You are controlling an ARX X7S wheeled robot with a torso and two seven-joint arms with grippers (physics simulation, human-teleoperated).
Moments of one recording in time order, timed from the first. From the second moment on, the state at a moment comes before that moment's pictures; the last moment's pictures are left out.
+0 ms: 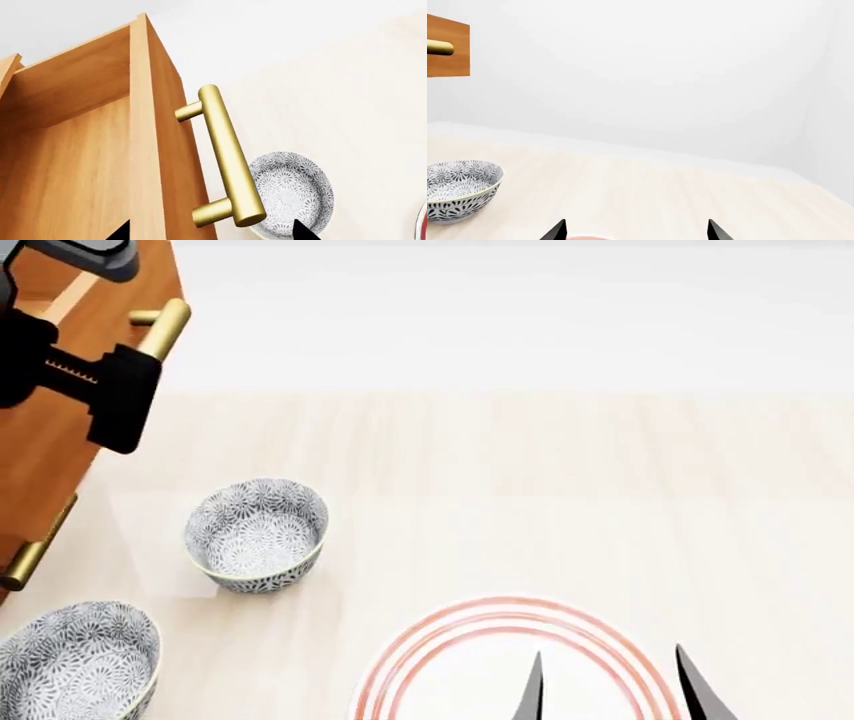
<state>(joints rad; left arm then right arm) -1.48 -0.23 0.47 -0.38 0.12 -1.50 0.56 -0.06 0.40 -0.21 -0.59 0.21 0.34 0.35</state>
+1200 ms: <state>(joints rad) -1.38 -0.03 0.47 -0.30 0.64 -1.51 0.85 -0.09 0.42 -0.19 -0.58 0.23 0.30 0.37</state>
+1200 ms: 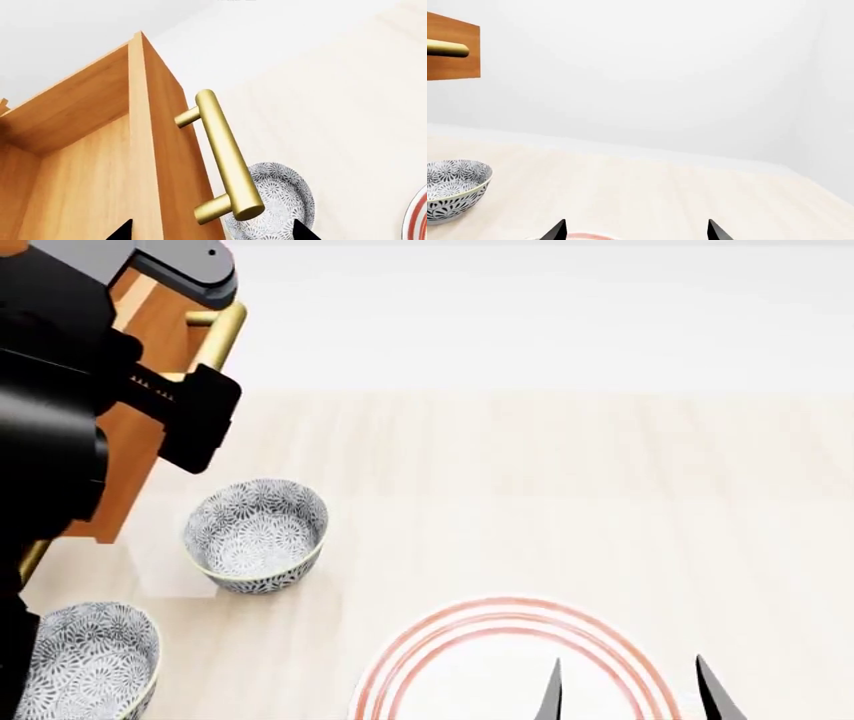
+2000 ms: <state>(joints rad) -1.48 -0.22 0.59 -0.12 -0.74 -1.51 -0.06 -0.08 0.42 -0.19 -0.57 0.24 0.30 0.37</state>
